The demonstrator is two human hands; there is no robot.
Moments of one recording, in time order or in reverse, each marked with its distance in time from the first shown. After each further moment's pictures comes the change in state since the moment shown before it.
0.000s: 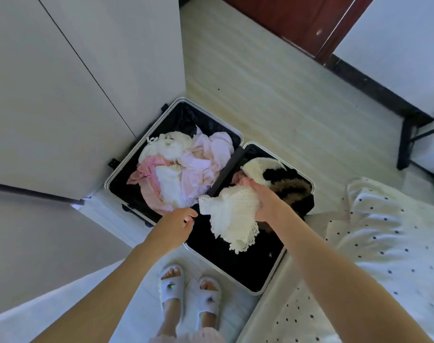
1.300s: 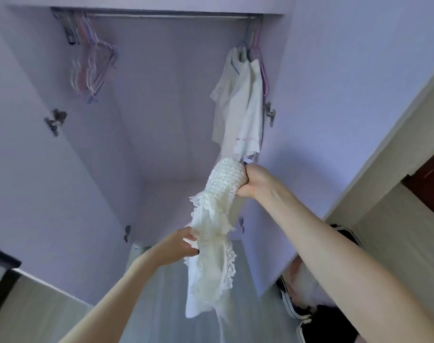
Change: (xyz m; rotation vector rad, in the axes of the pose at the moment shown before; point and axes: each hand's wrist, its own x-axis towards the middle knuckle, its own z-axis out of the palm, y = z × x) left_hand -0.579 -0.234 -0.106 -0.459 0.660 -0.314; right_hand -0.517 0.207 0.502 -0.373 -0.694 -0.069
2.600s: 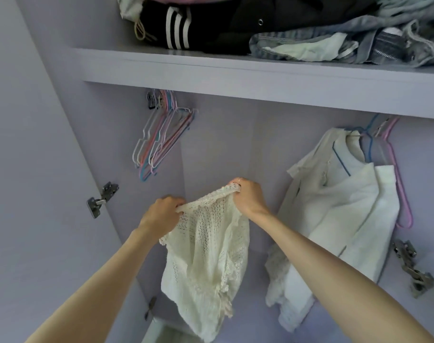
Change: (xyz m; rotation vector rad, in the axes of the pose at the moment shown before) left_hand 0.202 0.001 -0.348 0.283 0.726 -0.119; right_hand 0.218 -0.132 0.272 -1.443 -0.136 -0.991
